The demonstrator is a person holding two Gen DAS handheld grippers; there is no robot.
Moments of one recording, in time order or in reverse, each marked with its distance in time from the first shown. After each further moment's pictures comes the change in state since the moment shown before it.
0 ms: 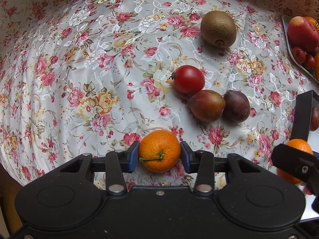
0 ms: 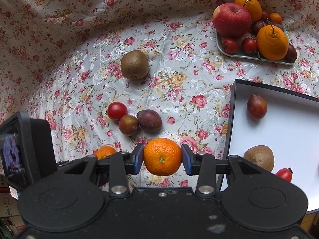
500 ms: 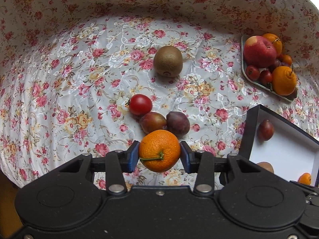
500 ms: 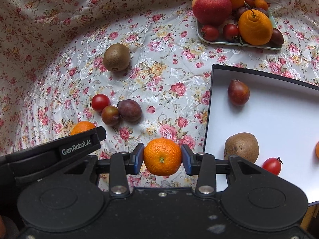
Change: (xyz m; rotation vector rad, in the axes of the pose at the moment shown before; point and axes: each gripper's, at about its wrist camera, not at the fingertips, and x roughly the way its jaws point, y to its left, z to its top) left arm -0.062 -0.049 -0.001 0.034 -0.096 -0.091; right arm -0.009 -0.043 -0.013 0.054 0.031 0.007
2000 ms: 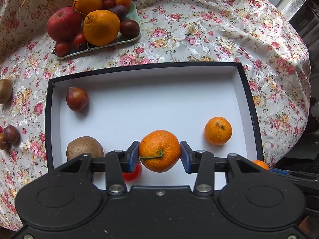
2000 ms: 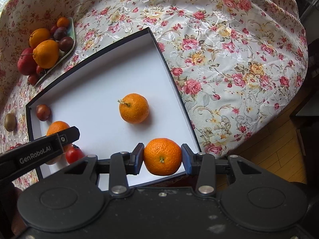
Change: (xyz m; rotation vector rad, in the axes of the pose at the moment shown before) left arm 0.015 -0.270 -0.095 0.470 0.056 -0.140; right arm -0.072 -0.311 -0.093 0.486 -0.056 -0.148
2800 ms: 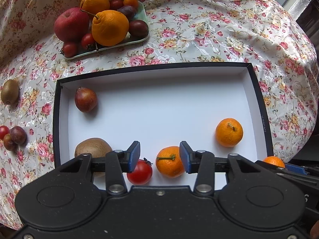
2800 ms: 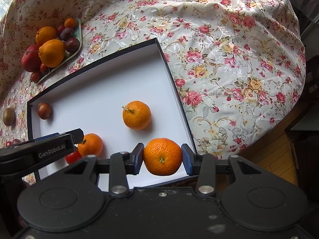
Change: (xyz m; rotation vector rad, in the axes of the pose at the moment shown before) left arm 0.000 0.005 0.001 -0.005 -0.017 0.052; right arm -0.009 0.010 0.000 -0.067 -0.051 -0.019
